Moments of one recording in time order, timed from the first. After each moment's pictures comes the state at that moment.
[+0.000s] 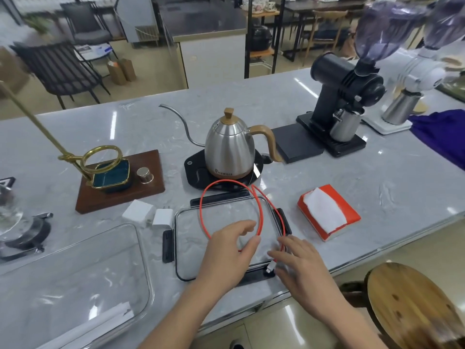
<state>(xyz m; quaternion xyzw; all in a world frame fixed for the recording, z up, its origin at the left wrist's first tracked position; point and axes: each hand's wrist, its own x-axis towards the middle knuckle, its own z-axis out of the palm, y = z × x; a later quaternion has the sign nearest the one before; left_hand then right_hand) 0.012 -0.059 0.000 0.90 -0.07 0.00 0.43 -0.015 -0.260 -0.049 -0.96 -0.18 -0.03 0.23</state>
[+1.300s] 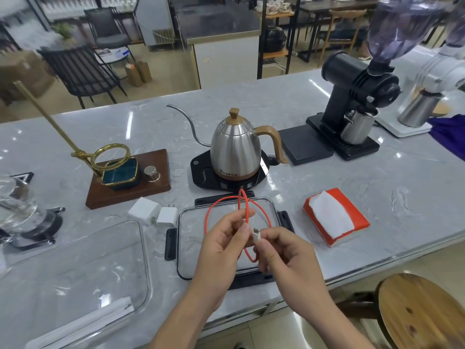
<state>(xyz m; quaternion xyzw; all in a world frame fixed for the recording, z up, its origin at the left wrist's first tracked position) -0.011 -0.068 0.036 0.63 0.02 -0.01 0.78 -0.018 -0.205 0.036 -0.71 -0.06 0.02 0.70</state>
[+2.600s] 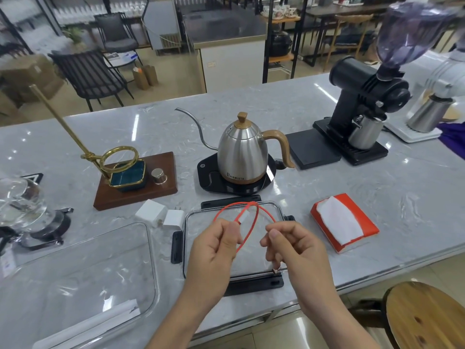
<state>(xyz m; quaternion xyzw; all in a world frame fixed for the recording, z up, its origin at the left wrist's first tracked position) -0.014 -0.045 0.047 0.74 0.02 0.08 0.67 -0.006 -0.197 0.047 -0.64 0.04 0.02 0.76</state>
